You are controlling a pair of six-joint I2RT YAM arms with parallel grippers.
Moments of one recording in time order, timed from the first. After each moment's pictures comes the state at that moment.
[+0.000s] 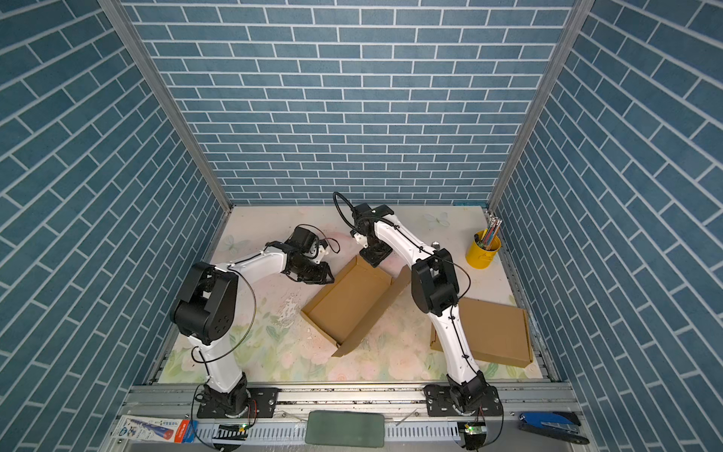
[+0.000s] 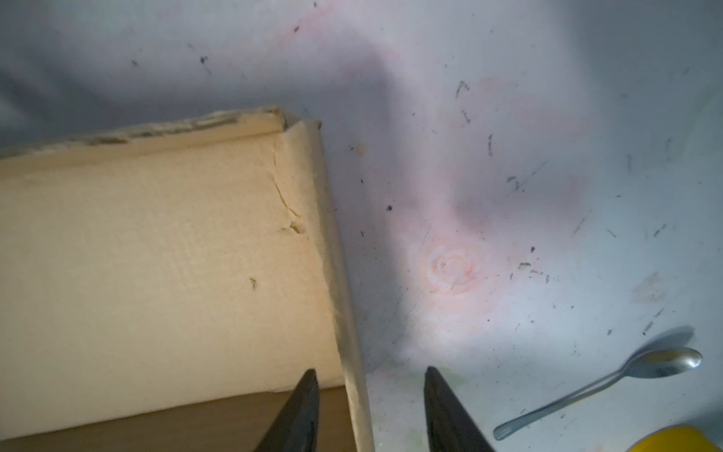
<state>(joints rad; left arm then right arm) -0.39 1.86 1.22 -0.56 0.41 -0.23 0.63 2.30 2.16 -1.31 0.08 -0.24</state>
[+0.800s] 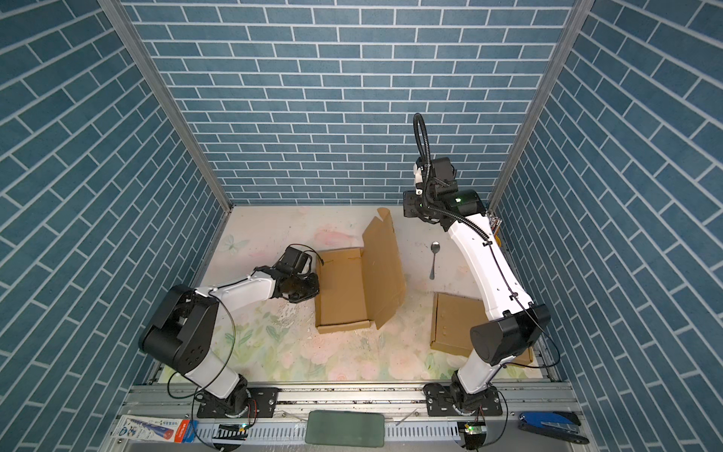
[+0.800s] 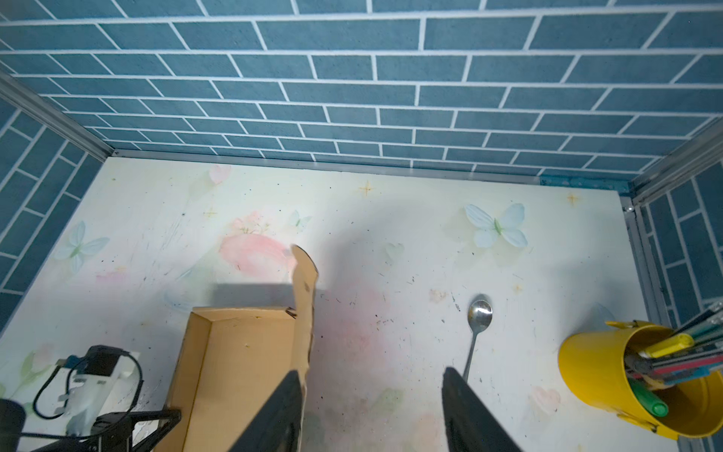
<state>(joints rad) -0.44 1.61 0.86 -0.32 0.17 -0.79 0.40 1.65 1.92 -0.98 0.03 0.19</state>
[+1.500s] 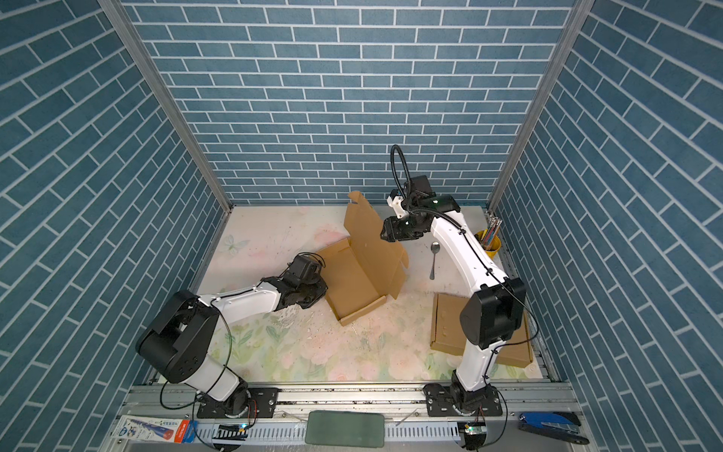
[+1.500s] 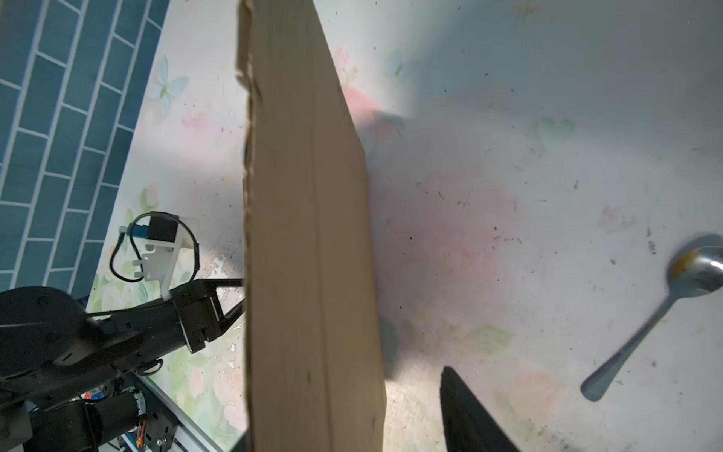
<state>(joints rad) -0.56 1.59 0.80 -0.16 0.04 -1.17 0.43 1.81 1.85 -1.08 -0.32 0.07</state>
